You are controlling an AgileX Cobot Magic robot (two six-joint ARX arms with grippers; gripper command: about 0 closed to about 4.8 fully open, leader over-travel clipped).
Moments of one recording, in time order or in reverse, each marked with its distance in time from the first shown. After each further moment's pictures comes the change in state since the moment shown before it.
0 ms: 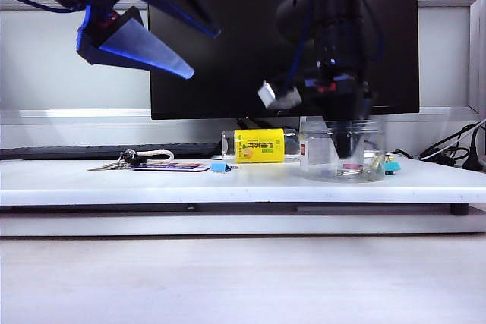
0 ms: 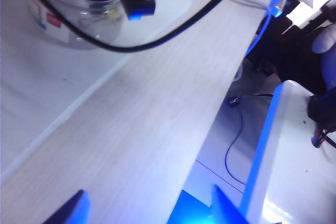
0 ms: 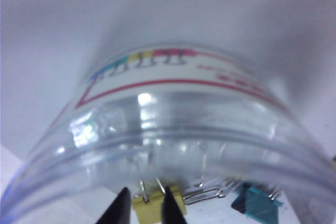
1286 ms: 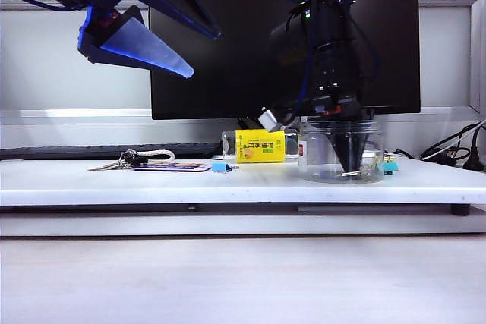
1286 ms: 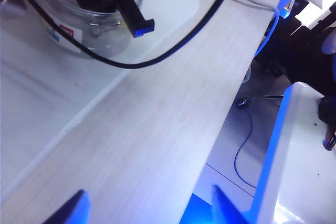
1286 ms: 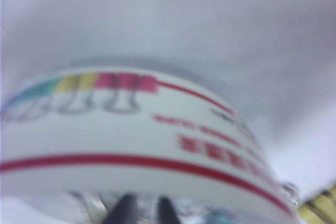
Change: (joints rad) left arm 0.000 0.000 0.000 0.014 -0.027 0.015; right arm 0.001 0.077 0.028 0.003 0.110 -0.110
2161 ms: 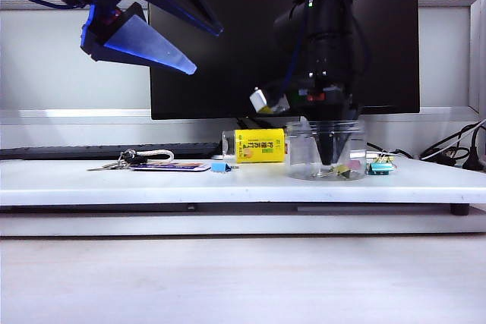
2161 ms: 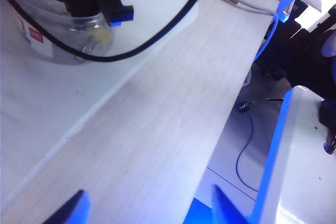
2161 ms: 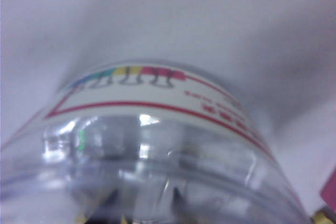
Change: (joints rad) left arm 0.000 0.000 0.000 0.019 0.001 0.000; right arm -0.021 0.018 0.100 0.002 -0.161 0.009
